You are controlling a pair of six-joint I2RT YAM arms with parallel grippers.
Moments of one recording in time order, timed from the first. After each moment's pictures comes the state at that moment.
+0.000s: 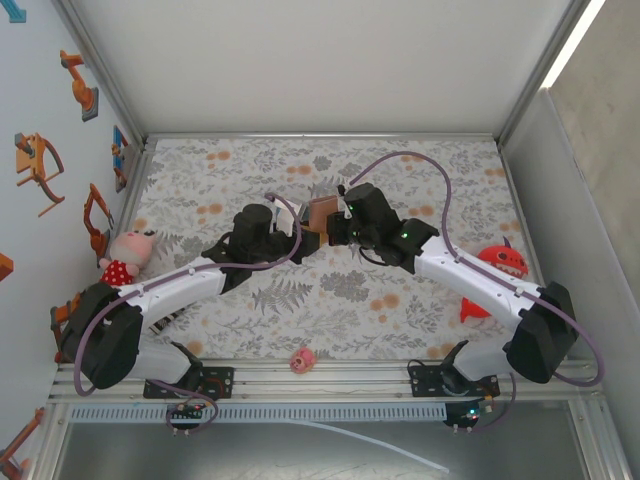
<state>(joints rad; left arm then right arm) -0.73 1.37 0.75 0.20 0.37 -0.35 0.80 1.38 1.14 -0.41 0.04 0.55</state>
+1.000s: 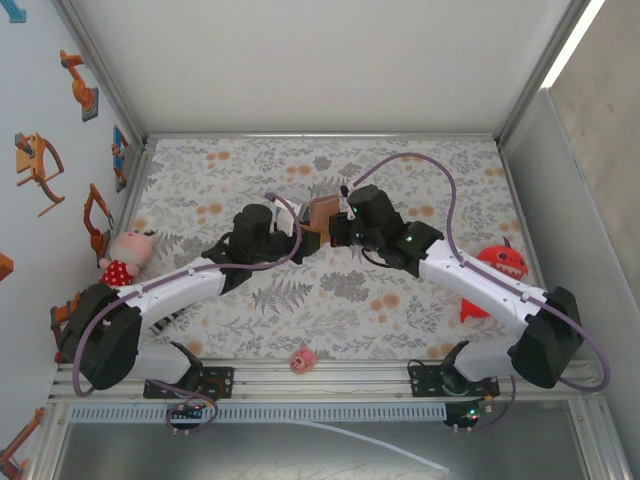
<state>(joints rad) -0.73 1.36 0.75 0.21 0.37 -0.35 0.80 1.35 1.11 -0.40 0.05 0.55</state>
